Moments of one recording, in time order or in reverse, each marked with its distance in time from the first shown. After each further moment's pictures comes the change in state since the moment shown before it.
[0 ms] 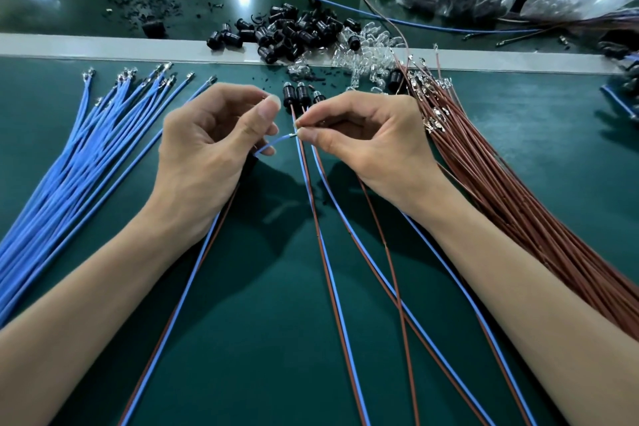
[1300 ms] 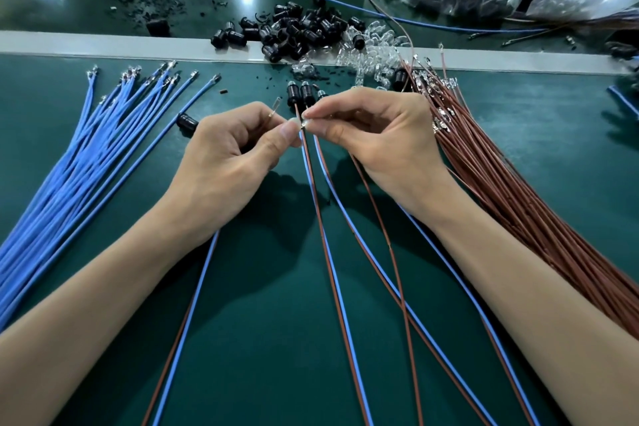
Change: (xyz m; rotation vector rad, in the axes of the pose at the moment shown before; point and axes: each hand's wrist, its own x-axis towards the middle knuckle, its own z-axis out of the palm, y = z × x) left_hand -0.002 -0.006 -0.003 0.159 -0.199 -0.056; right_hand 0.000 0.001 -0.001 0.099 0.042 0.004
